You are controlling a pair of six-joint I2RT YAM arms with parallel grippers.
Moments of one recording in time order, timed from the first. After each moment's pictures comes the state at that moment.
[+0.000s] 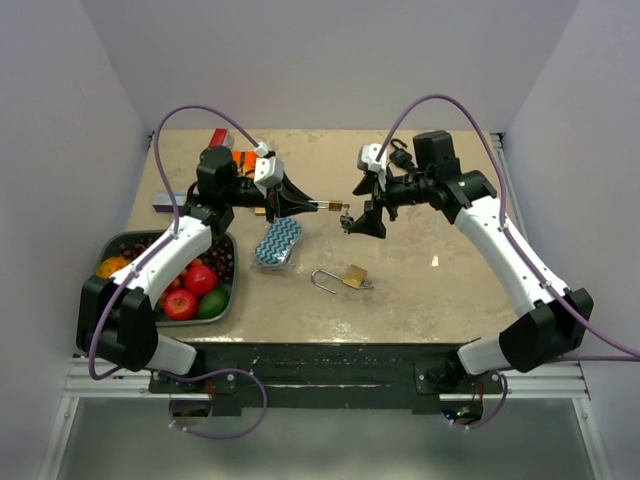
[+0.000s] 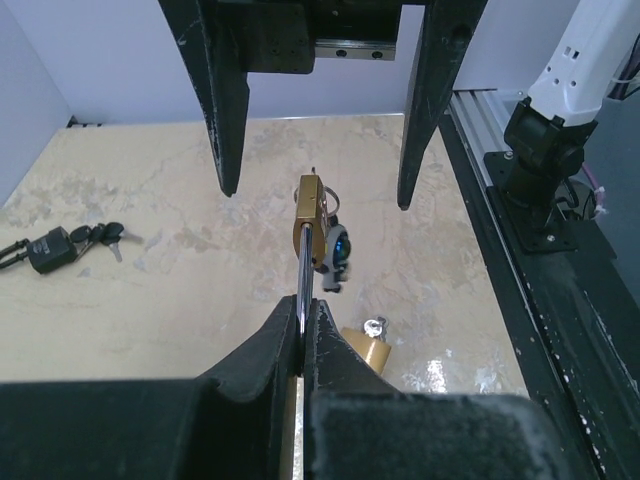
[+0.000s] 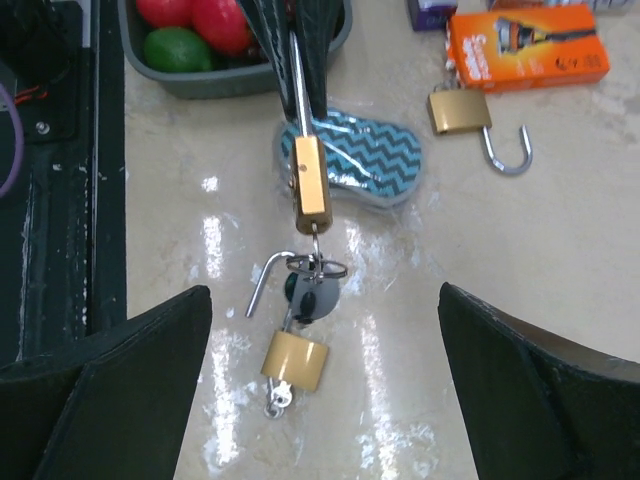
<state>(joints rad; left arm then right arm) -0.34 1.43 1.07 0.25 1.22 0.16 0.38 1.44 1.44 -0.73 -0.86 -0.61</state>
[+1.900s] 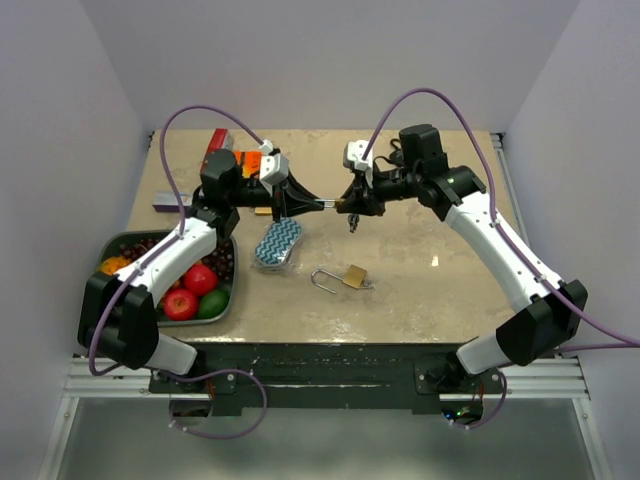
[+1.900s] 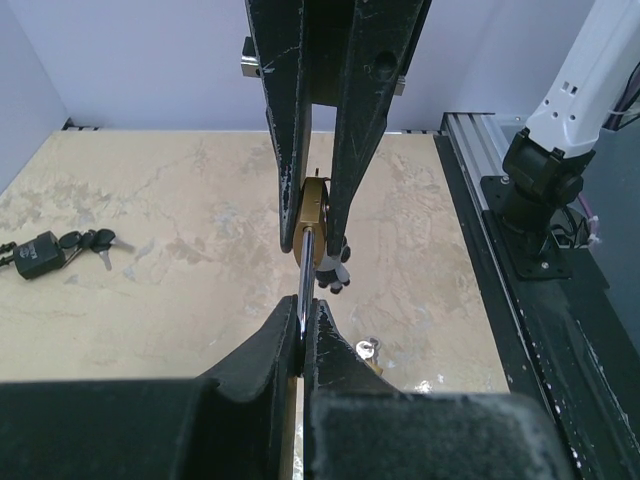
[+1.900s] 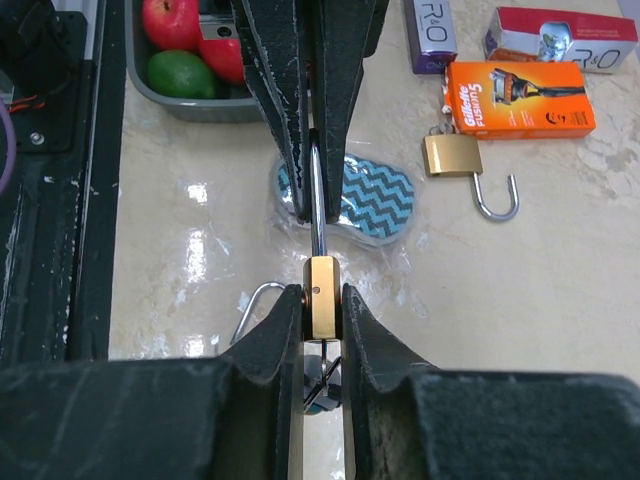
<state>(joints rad) -0.39 1.44 1.05 0.41 1.17 0.00 0.47 1.47 1.51 -0.66 -0.86 -0.61</state>
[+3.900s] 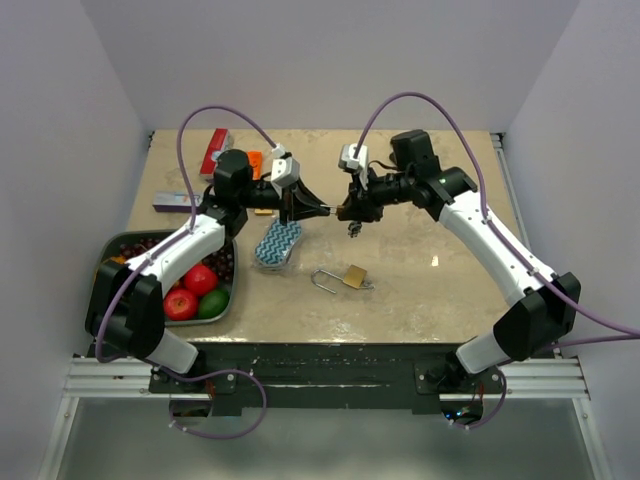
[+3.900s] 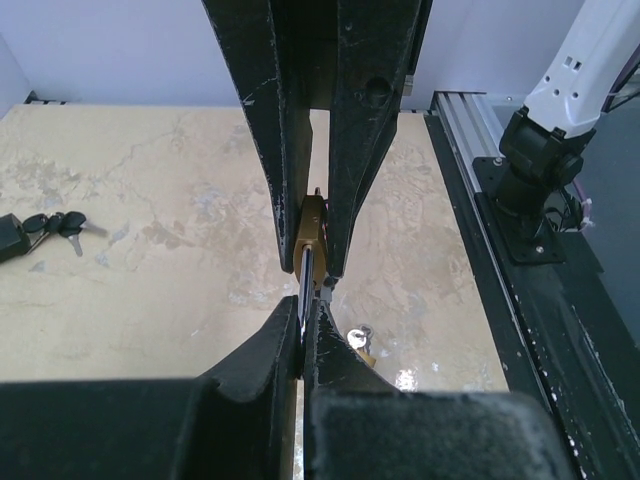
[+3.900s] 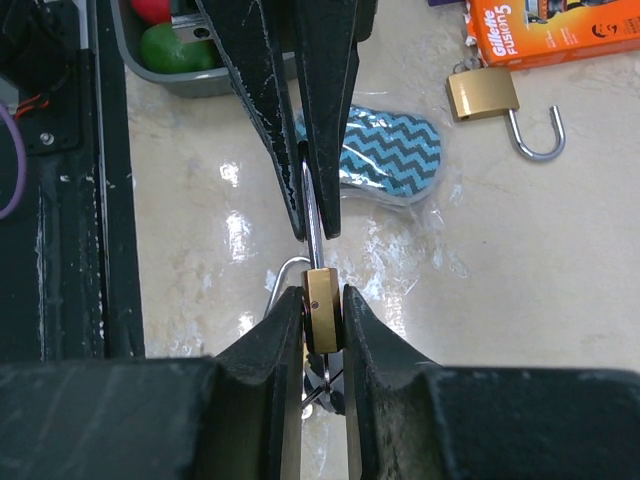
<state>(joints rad) -0.43 1.51 1.06 0.37 1.17 0.05 0.49 1.51 1.49 -0.69 -0.79 -0.51</state>
